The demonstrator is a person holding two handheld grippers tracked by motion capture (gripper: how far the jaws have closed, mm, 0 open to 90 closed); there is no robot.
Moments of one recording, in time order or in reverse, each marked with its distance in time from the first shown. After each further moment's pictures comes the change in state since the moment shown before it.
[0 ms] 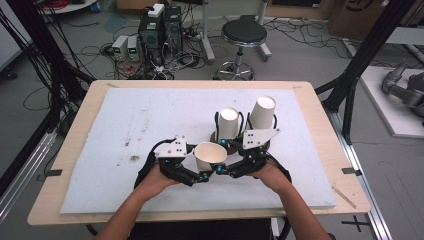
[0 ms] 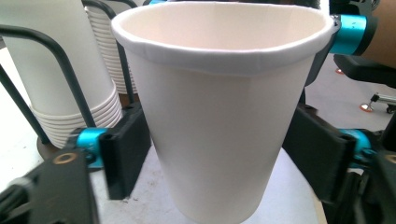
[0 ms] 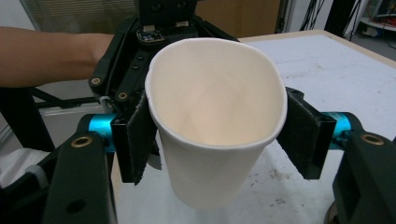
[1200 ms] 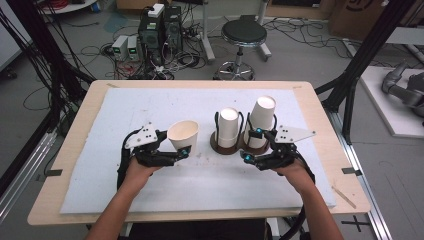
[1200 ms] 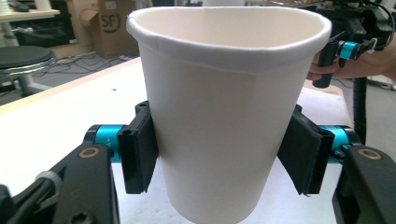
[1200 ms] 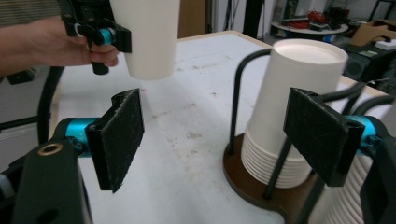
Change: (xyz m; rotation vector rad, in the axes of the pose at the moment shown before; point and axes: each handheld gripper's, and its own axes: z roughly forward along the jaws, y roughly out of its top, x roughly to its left) left arm 0.025 -0.004 -0.059 -0.144 0.275 -0.086; right arm -0.016 -0.024 -0.069 -0.044 -0.287 0.057
